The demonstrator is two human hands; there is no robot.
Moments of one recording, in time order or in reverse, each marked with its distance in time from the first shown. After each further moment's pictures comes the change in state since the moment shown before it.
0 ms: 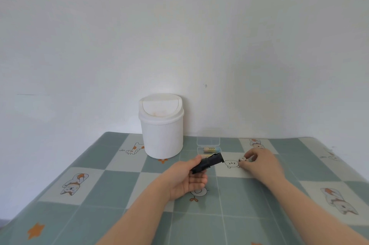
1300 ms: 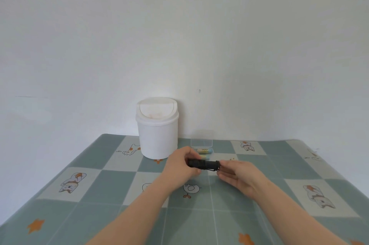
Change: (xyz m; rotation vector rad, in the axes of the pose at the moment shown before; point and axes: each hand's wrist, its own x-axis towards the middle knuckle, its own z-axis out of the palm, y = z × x) left_hand -0.006 0.001 0.014 0.732 0.323 0.530; right_hand -0.039 -0.028 0.007 1.108 -0.393 0.338
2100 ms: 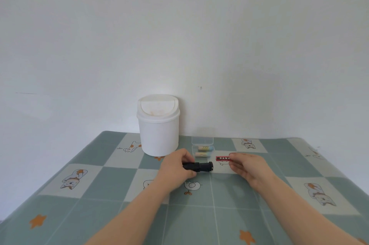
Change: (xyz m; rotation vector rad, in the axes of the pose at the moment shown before) left_hand -0.002 -0.018 -0.004 0.180 0.019 -0.022; right_hand 0.006 -0.009 -0.013 -0.016 0.151 -0.137
